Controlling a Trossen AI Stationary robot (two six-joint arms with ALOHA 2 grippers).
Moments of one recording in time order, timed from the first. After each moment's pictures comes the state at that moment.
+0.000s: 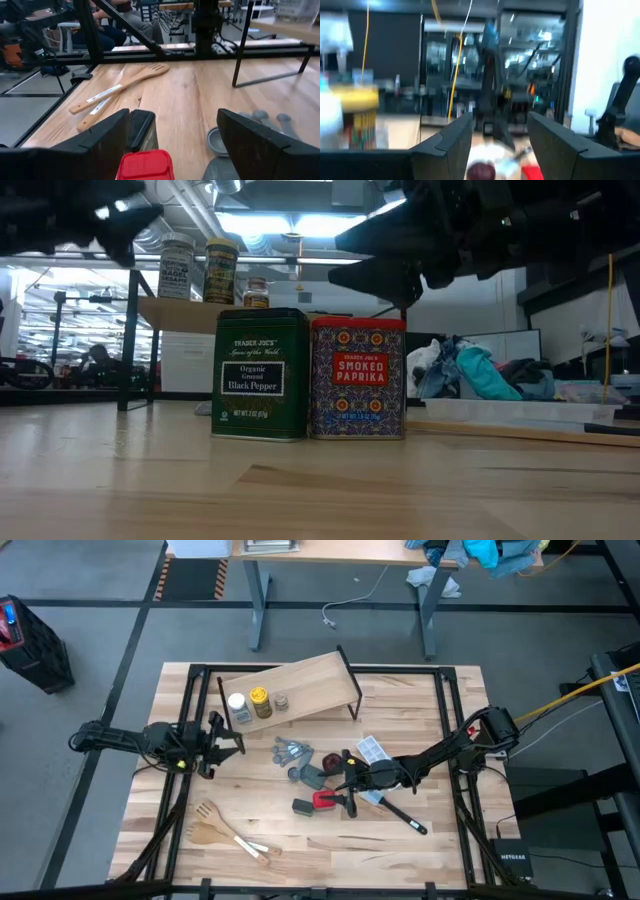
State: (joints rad) left arm -0.16 0.05 0.01 0.34 -0.19 -0.01; right arm 0.29 1.75 0.65 0.94 0.18 0.10
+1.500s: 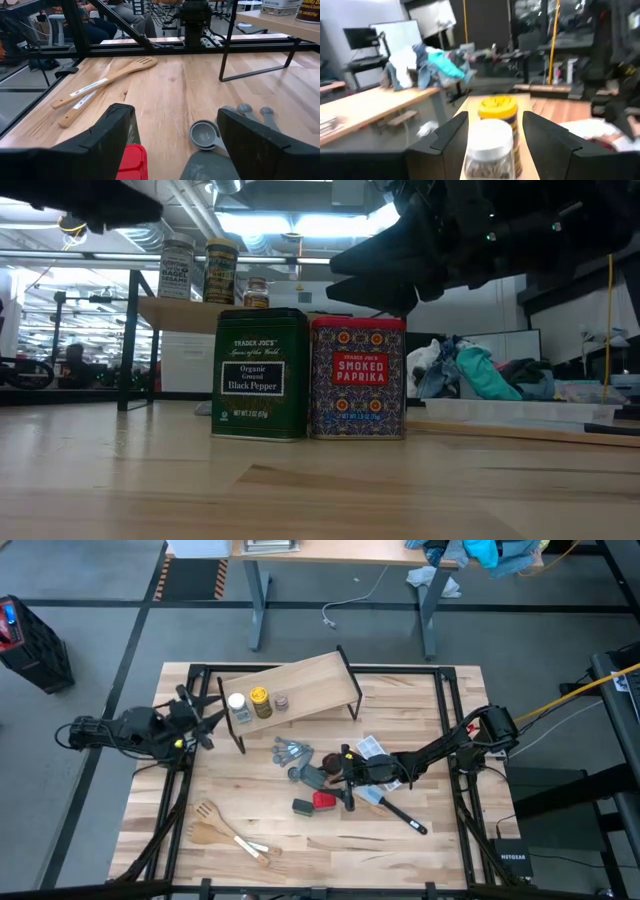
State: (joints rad) left arm -0.16 0.14 0.39 -0.22 -0.73 0.16; right arm 0.24 1.75 0.65 0.91 0.16 0.10
